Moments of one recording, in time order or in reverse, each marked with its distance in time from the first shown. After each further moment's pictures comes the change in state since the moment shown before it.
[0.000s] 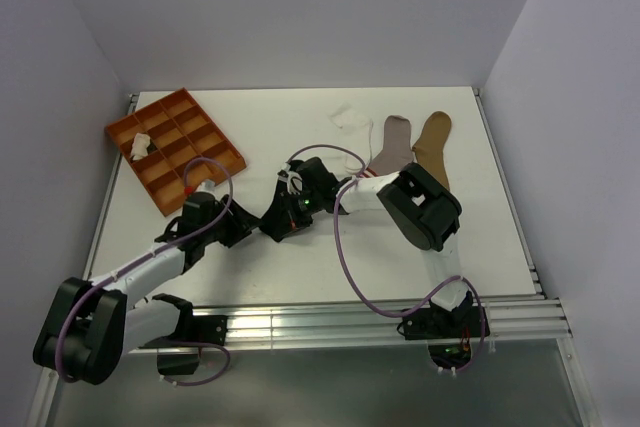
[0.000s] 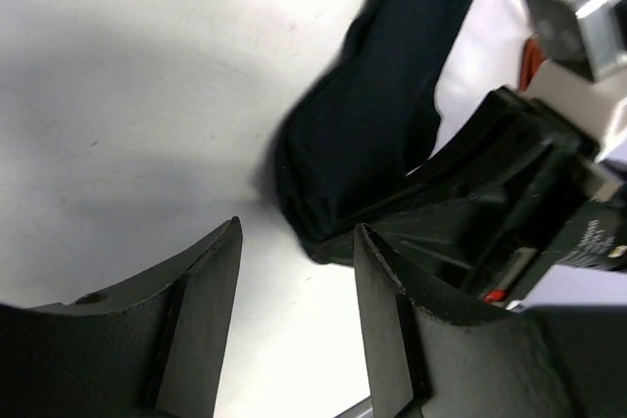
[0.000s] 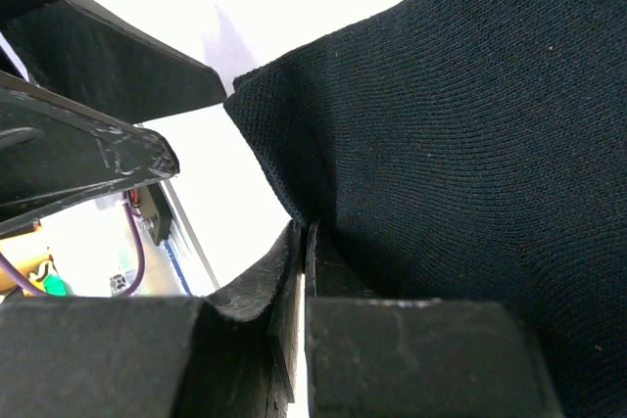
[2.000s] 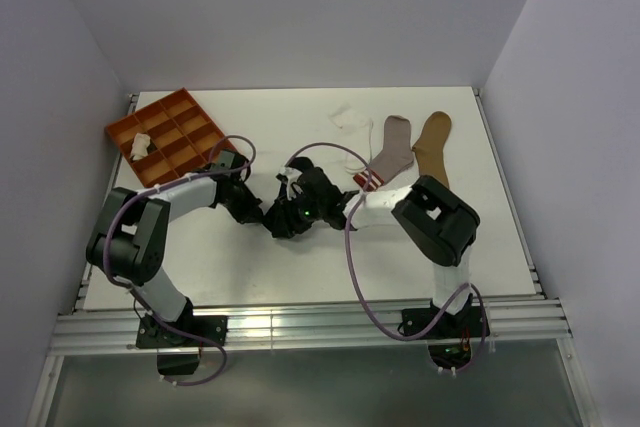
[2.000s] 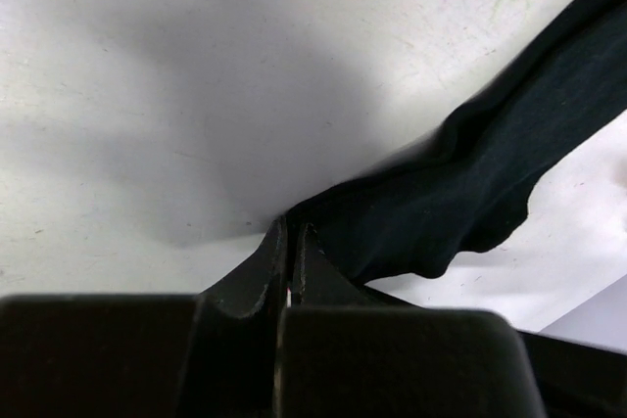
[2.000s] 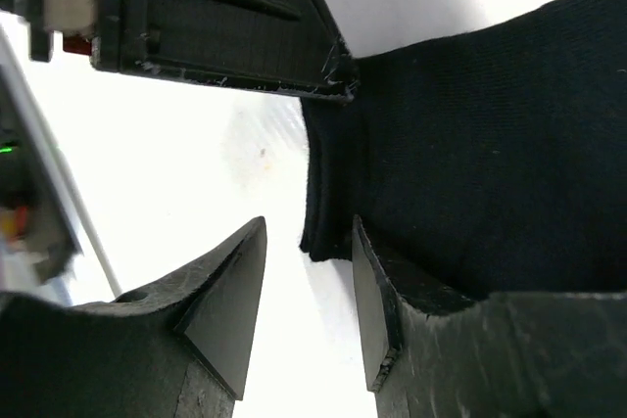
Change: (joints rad) left arm -0.027 0.546 0.555 -0.489 -0.020 -0.033; right arm 0.076 -0.146 -0.151 0.157 0.259 -0.153
